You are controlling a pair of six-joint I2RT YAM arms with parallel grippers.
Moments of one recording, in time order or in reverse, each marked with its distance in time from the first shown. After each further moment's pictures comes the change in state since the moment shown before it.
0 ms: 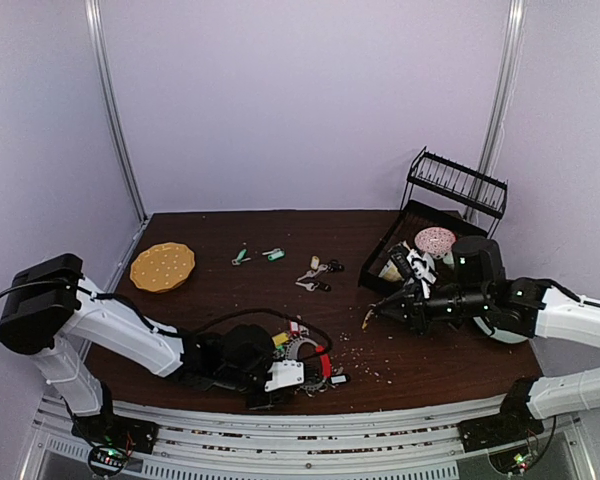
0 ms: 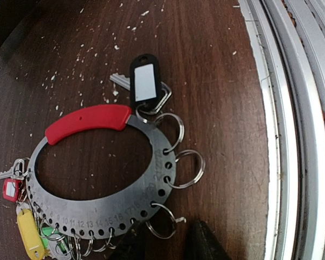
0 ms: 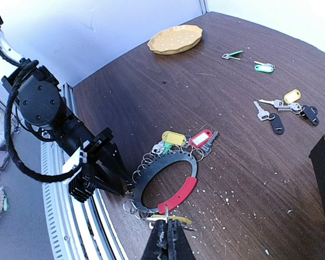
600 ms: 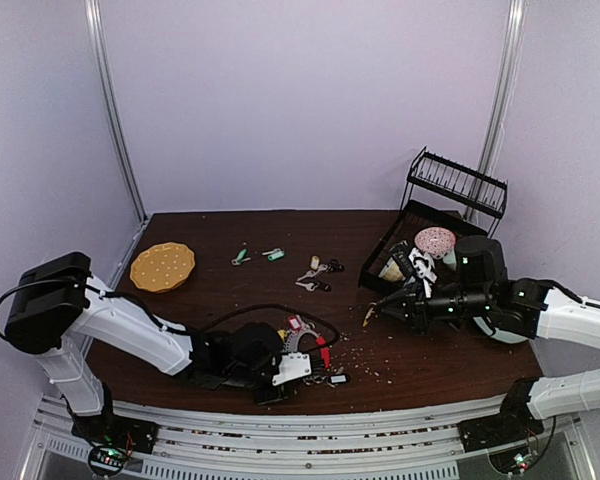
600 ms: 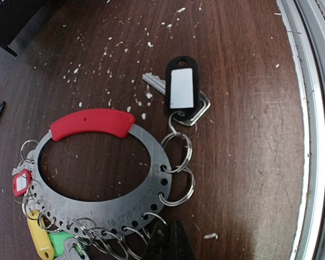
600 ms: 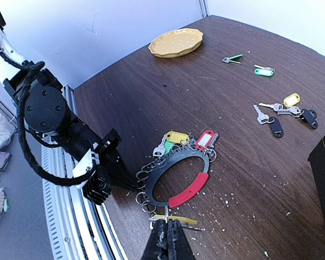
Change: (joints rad) left arm -0.001 0.045 0.057 -0.023 -0.095 -0.062; right arm 0.000 -0.014 -0.004 0.009 0.000 0.000
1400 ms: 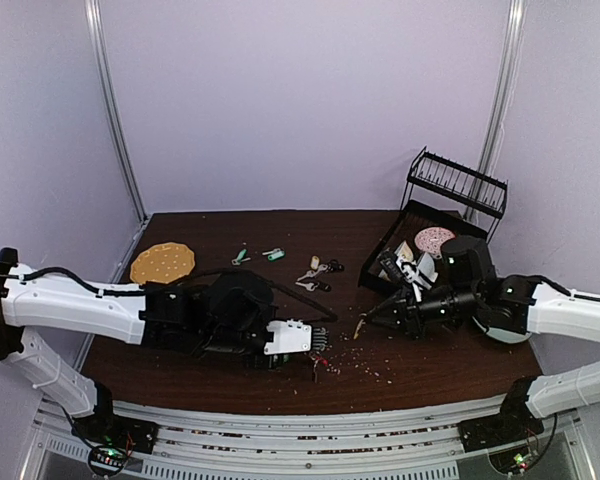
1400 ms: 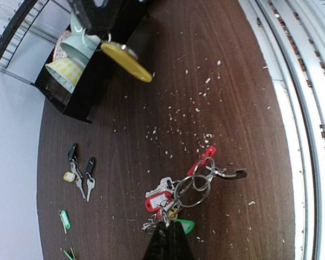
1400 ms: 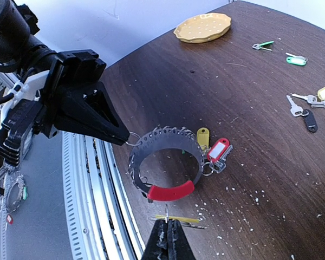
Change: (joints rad) left arm -0.018 -0.269 0.242 -0.400 -0.097 0.311; right arm 0.022 0.082 0.026 -0.003 -0.103 0.015
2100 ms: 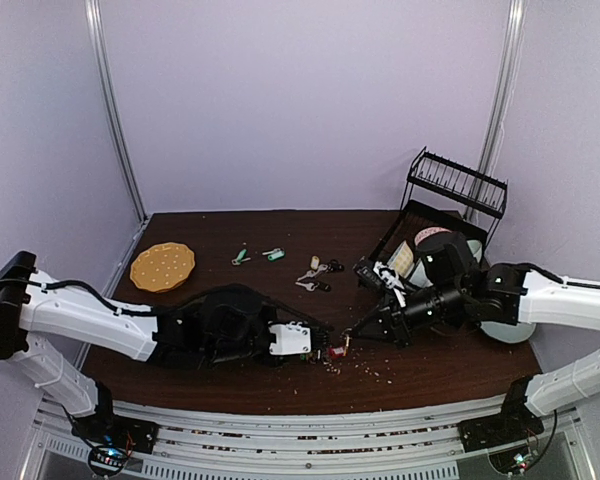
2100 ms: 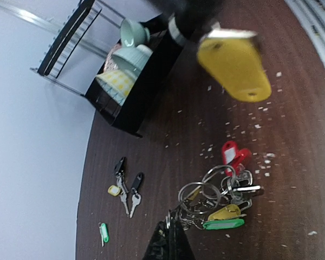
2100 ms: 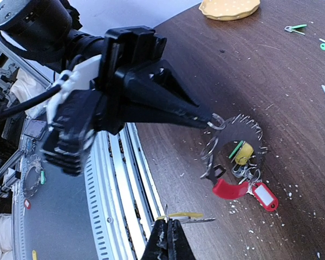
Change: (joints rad) left arm 0.019 0.026 -0.194 0.474 -0.079 0.146; right arm 0.111 0.098 0.138 -0.143 -0.025 0.011
